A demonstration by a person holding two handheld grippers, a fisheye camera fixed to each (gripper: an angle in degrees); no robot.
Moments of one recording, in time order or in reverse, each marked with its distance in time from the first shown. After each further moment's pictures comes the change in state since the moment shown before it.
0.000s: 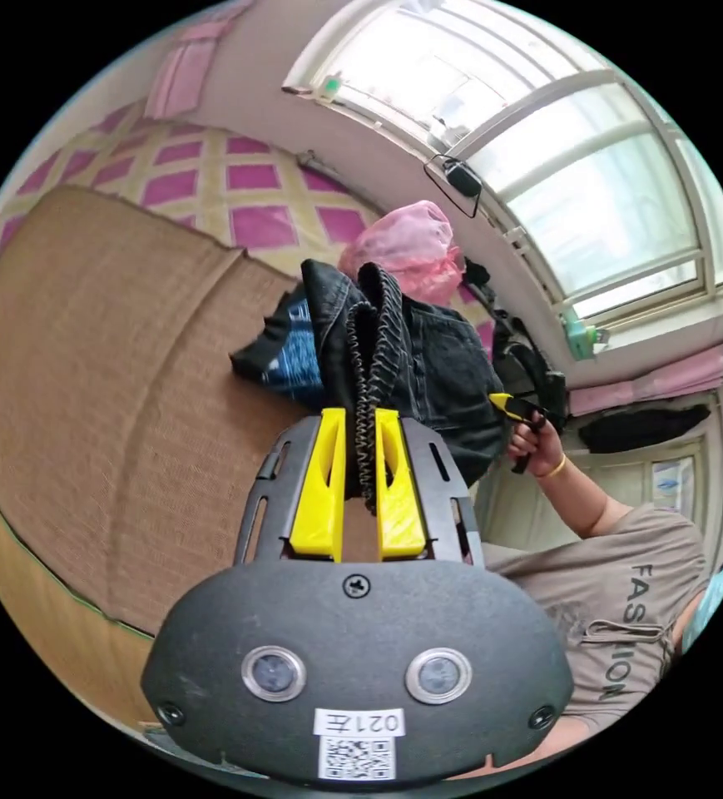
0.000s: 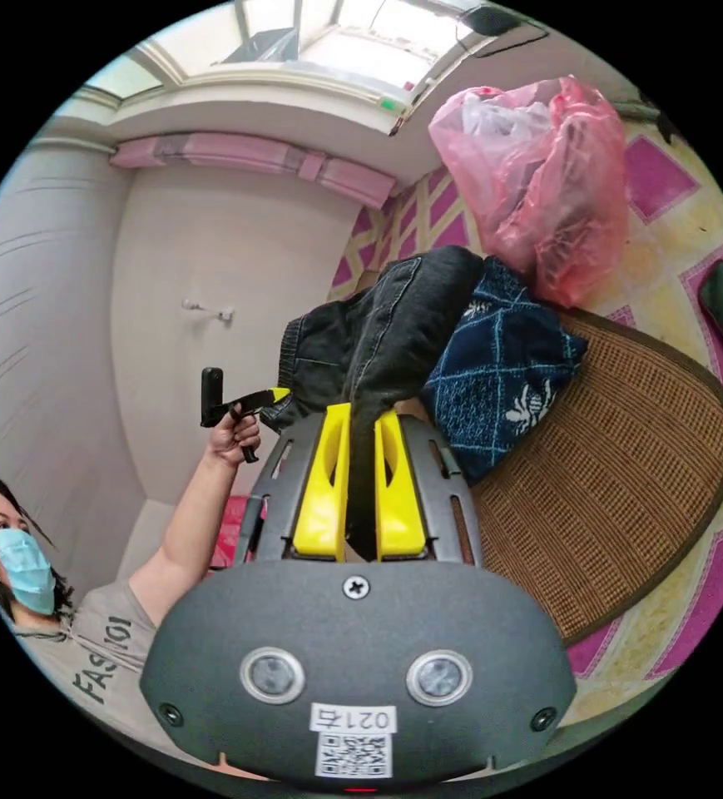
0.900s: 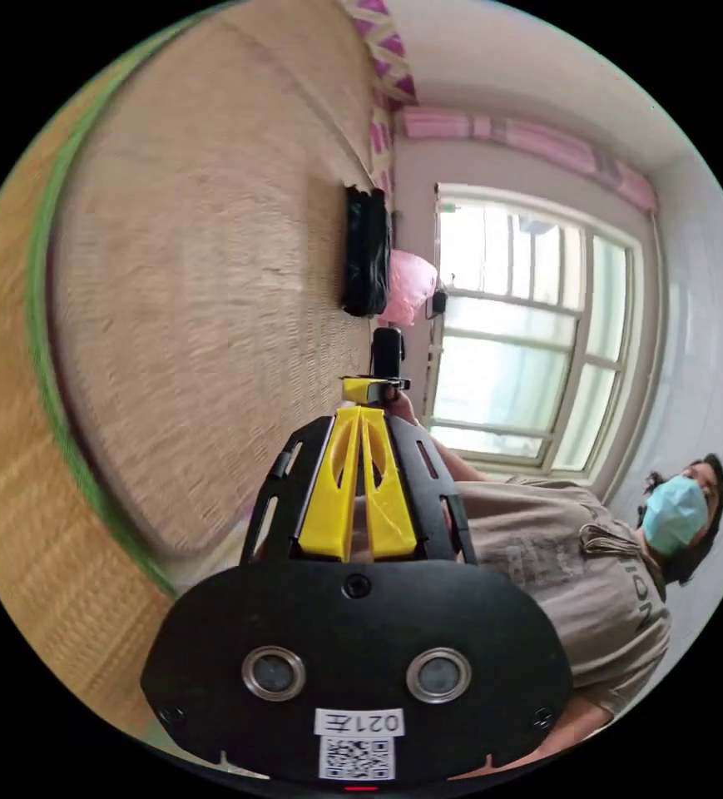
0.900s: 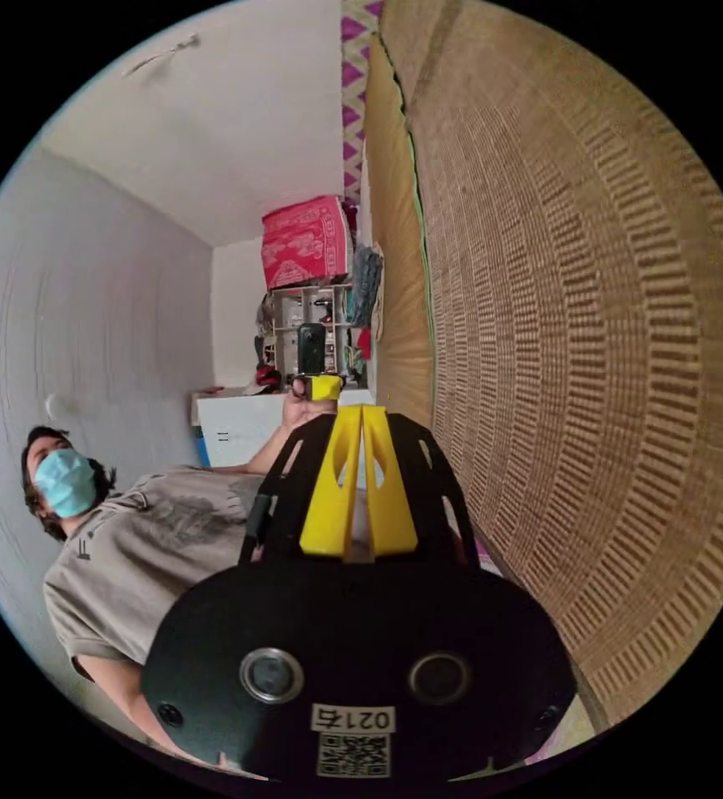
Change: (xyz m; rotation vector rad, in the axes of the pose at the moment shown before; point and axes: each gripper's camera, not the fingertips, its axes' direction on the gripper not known) left arm 0.028 0.727 0.110 0.468 0.754 -0.828; right arm 0.011 0.227 0.313 -1.205 -0.366 0.026
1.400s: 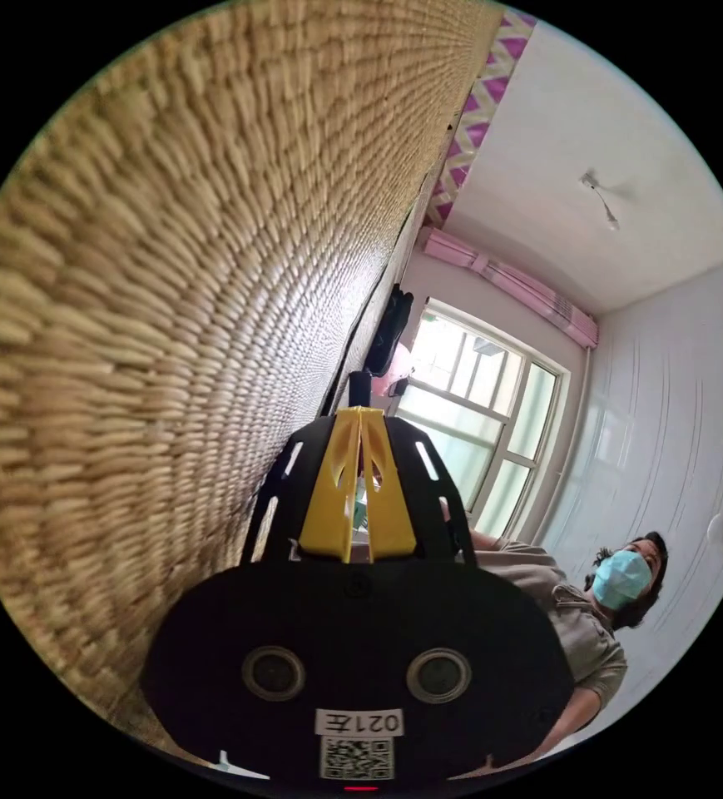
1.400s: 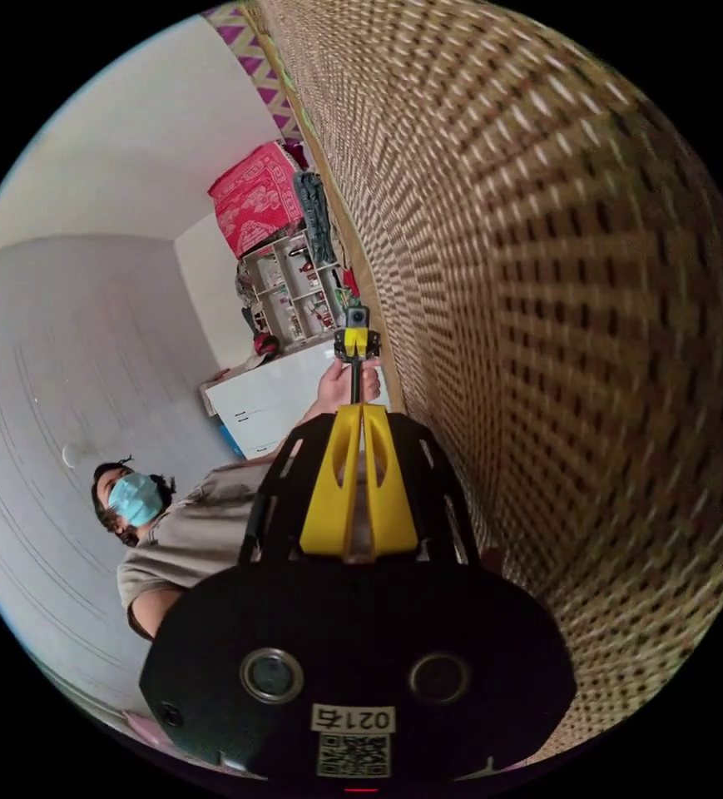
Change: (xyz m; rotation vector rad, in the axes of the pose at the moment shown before) left arm -0.225 0.172 -0.140 0.255 0.313 -0.201; right arm 0.057 -0.035 0.119 -0.233 -0.099 0.235
